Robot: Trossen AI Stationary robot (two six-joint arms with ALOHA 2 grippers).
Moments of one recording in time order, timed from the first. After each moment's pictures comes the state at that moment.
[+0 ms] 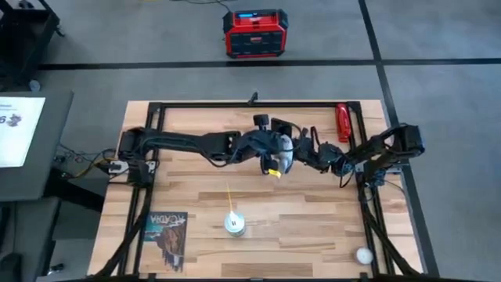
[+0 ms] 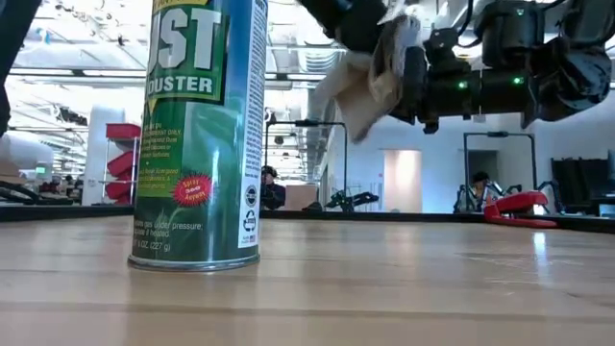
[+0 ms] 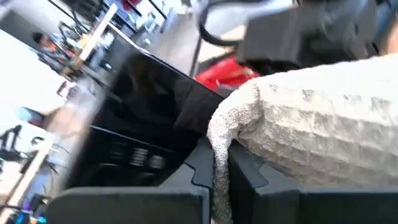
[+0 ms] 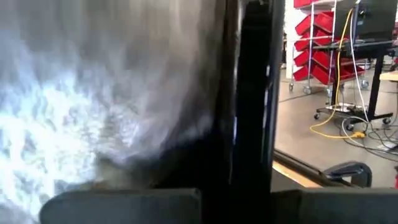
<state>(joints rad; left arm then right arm) 0.02 1.83 1.66 -0.25 -0.57 0.48 -0.04 1.59 0.36 1.36 0.40 0.04</state>
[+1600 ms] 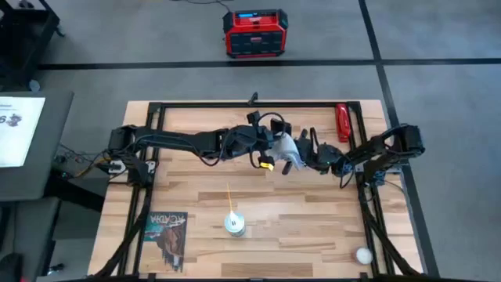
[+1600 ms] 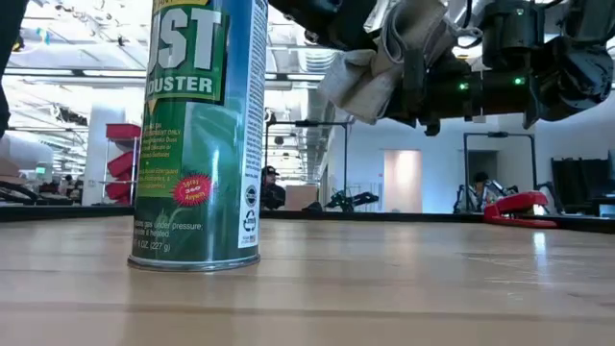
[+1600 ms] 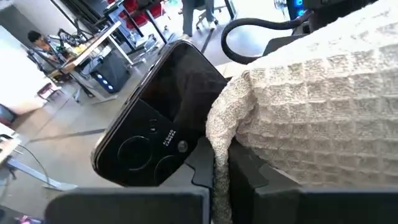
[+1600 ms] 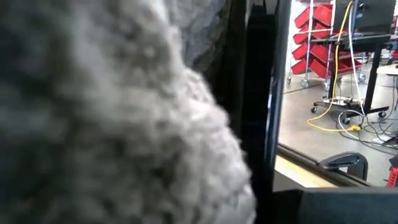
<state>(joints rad) 0.05 1.75 1.37 0.04 -0.45 0.30 -0.03 1.59 0.36 1.31 0.40 0.04</state>
